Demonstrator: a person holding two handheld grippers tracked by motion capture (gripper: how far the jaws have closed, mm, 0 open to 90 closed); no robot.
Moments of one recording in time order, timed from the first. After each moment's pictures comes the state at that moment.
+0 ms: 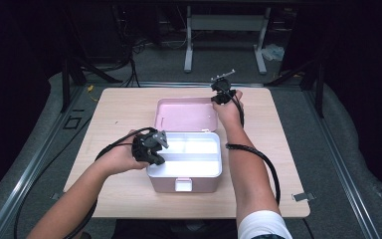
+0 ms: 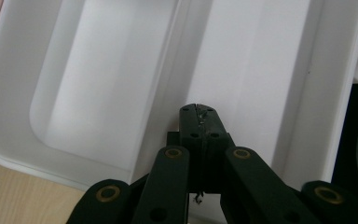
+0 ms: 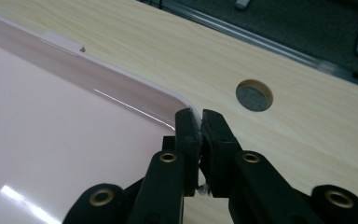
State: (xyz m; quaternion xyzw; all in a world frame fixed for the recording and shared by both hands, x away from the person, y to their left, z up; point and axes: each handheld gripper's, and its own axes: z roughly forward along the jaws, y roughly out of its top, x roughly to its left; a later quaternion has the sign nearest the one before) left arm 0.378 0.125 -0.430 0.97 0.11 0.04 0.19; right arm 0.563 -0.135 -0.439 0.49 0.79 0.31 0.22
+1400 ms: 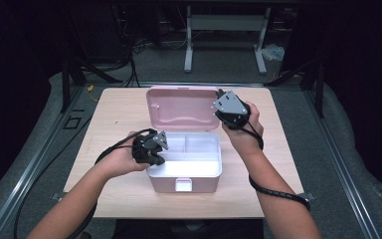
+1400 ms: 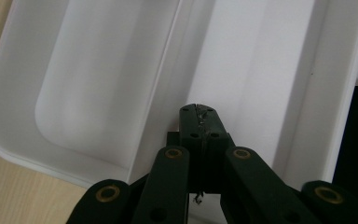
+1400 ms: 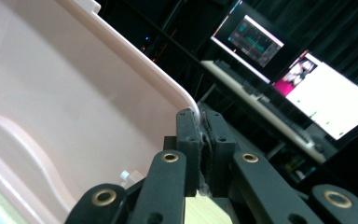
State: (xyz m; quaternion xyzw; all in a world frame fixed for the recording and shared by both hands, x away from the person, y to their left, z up) left arm 0.372 0.125 -0.430 0.97 0.12 0.06 0.19; right arm 0.390 -0.137 -0.369 0.25 0.71 0.39 0.53
